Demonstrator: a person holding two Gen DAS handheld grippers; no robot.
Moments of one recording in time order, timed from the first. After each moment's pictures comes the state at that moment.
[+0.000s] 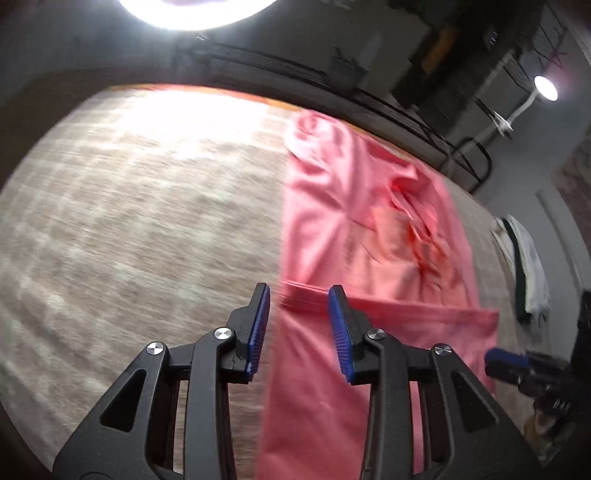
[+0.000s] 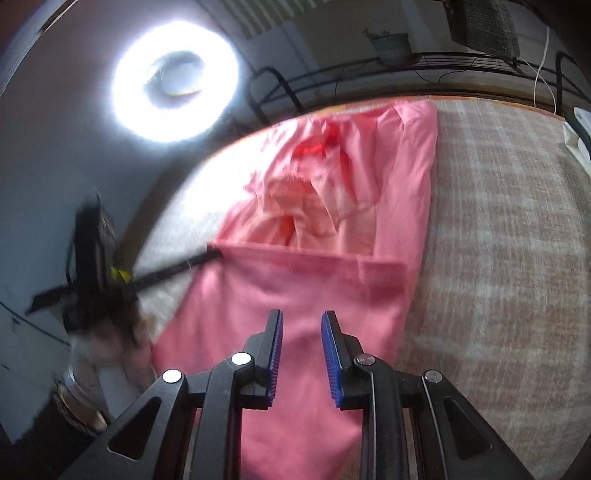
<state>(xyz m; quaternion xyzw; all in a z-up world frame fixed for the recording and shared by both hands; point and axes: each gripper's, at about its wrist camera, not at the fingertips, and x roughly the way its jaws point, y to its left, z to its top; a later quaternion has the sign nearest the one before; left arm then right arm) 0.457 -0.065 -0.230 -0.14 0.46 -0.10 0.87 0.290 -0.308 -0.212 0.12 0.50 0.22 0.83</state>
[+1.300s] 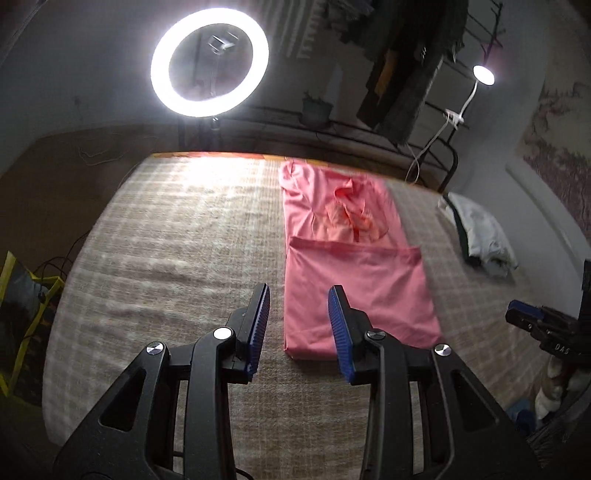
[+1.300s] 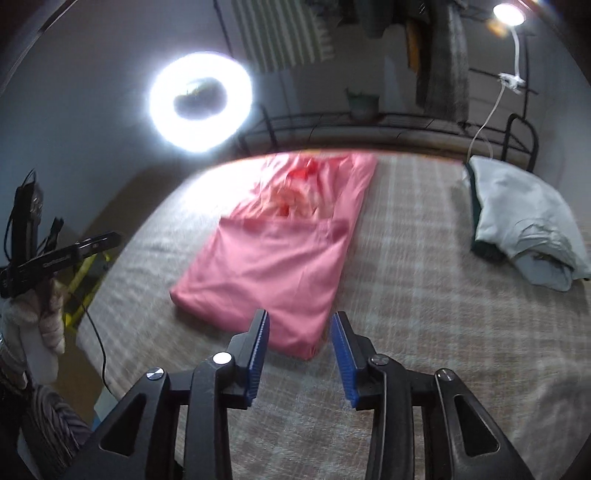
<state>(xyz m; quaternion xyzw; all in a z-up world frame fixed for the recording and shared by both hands) 0.281 -0.021 -0.088 -0.07 0.40 -0.13 0.90 0.121 -0.334 -0.120 0.05 0.42 0.14 0.90</state>
